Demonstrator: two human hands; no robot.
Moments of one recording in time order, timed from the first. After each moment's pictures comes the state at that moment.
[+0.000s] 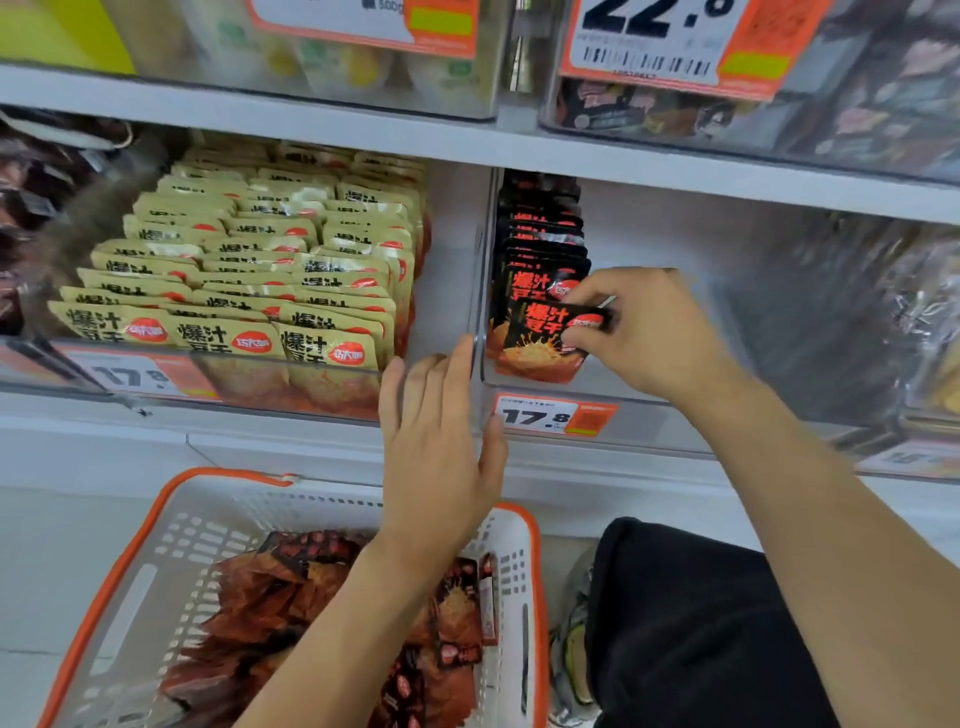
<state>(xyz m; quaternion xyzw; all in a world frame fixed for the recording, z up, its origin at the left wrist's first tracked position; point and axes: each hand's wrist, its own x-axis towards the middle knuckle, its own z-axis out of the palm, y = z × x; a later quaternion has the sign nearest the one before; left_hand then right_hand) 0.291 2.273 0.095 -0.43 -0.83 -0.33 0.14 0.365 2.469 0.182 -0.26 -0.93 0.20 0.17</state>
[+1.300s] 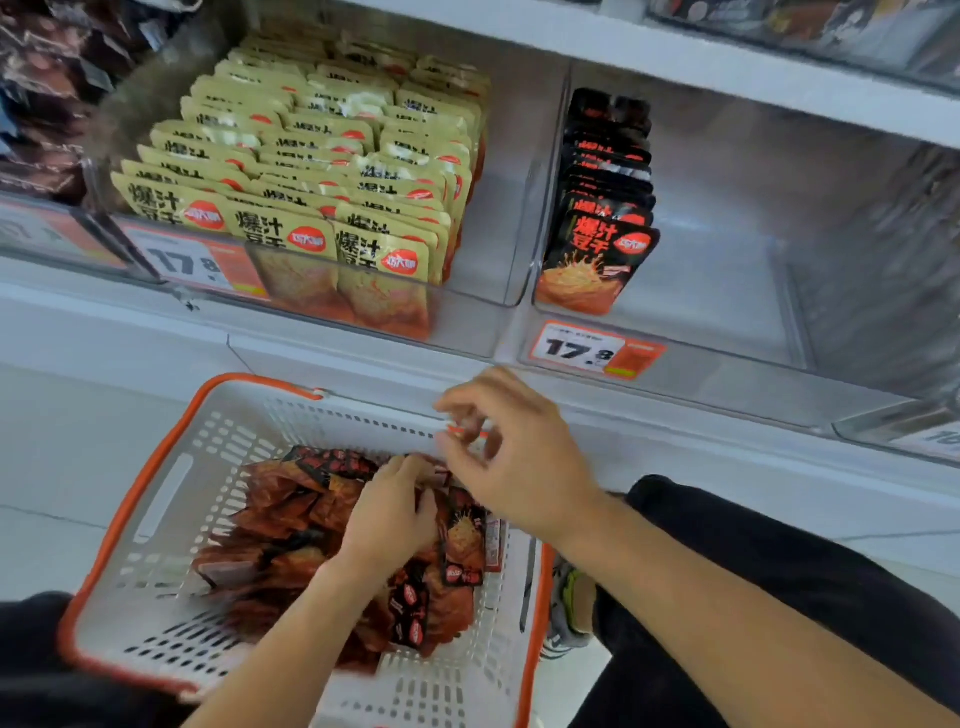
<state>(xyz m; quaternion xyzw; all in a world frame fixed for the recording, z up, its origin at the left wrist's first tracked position) 0.300 2.170 -0.056 -0.34 -0.86 -0.32 -0.20 0.382 2.312 0.103 -0.10 -0.91 0.37 0.17</state>
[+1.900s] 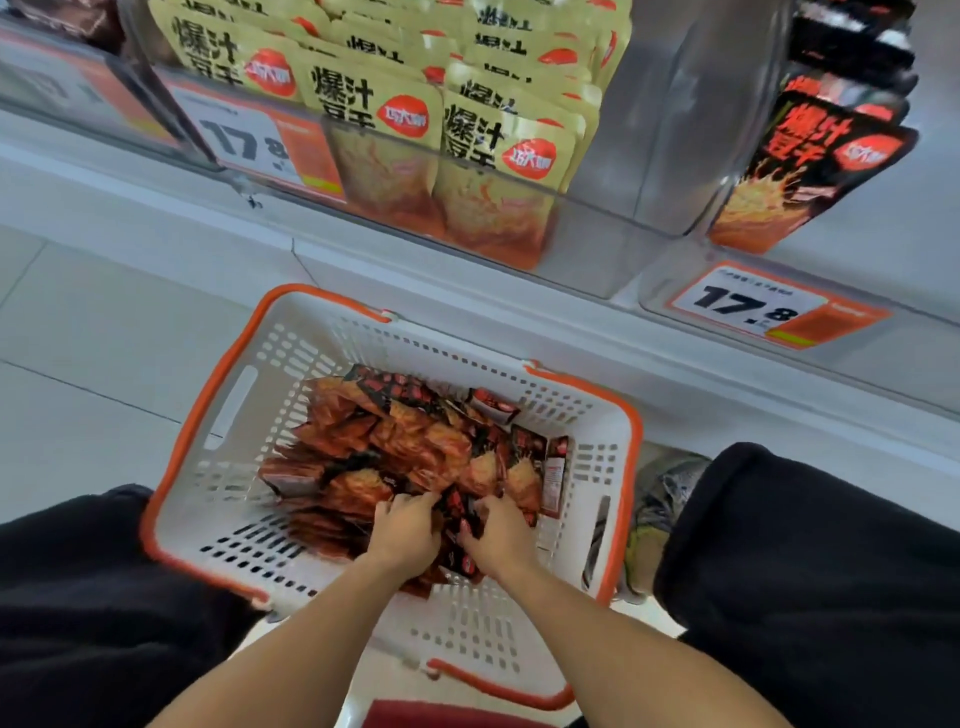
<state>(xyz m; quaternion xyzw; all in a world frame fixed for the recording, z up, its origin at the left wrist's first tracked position) 0.330 2.080 -0.176 -0.27 -0.88 -0.03 -0.40 0.419 2.205 -0.175 -0.36 -0.80 0.39 -0.26</state>
